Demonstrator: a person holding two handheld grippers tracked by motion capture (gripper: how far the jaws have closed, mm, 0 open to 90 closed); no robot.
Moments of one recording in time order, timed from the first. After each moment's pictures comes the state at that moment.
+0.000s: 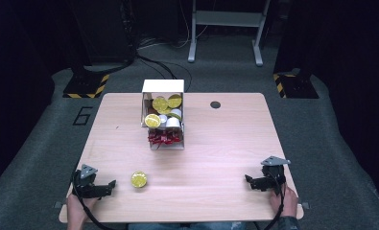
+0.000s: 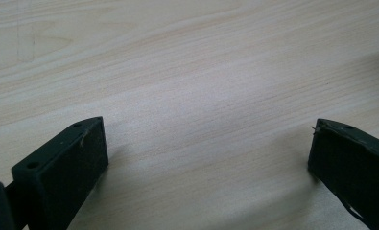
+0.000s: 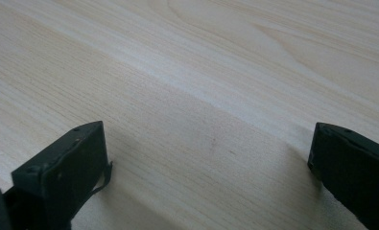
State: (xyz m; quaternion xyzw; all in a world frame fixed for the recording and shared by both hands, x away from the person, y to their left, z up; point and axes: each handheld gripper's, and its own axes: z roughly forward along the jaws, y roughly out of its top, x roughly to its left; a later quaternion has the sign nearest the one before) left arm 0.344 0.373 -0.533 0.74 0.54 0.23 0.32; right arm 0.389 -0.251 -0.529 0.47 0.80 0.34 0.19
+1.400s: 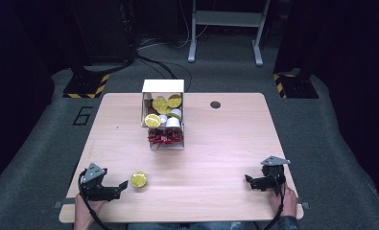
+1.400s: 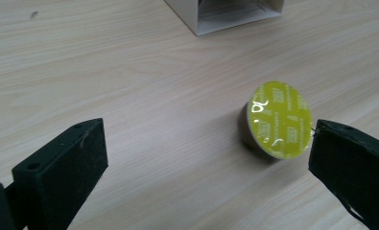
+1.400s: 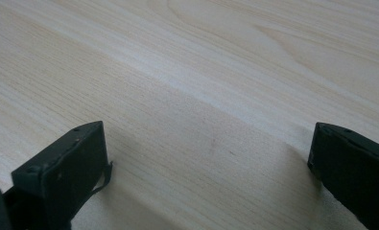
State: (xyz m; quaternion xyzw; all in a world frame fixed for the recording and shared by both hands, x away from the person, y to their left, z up) left arm 0.325 0.332 -0.494 0.75 0.47 0.20 0.42; right arm 0.389 -0.251 -0.529 0.46 0.80 0.34 0.19
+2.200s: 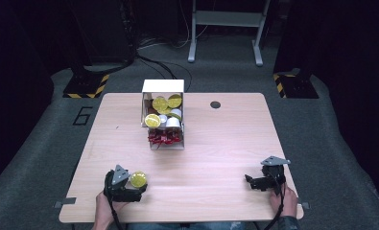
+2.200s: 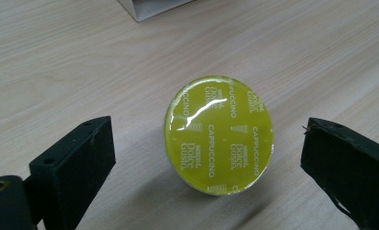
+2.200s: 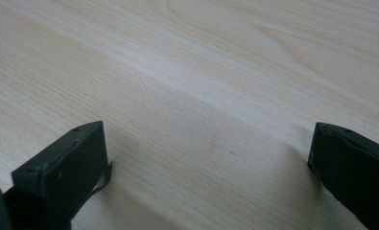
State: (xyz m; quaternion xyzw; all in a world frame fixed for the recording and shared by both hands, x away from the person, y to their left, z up) left arm 0.336 0.275 -0.516 0.80 0.42 0.21 0.37; right arm 0.389 -0.251 -0.529 0.46 0.80 0.34 0.19
